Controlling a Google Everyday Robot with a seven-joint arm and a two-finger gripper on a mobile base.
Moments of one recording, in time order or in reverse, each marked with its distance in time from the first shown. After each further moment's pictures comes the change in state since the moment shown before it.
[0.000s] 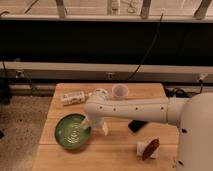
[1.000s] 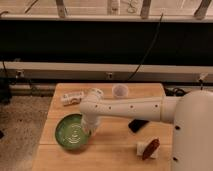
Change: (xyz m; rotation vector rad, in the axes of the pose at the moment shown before) arm -0.030 -0.014 -0.004 -0.029 -0.088 -0.209
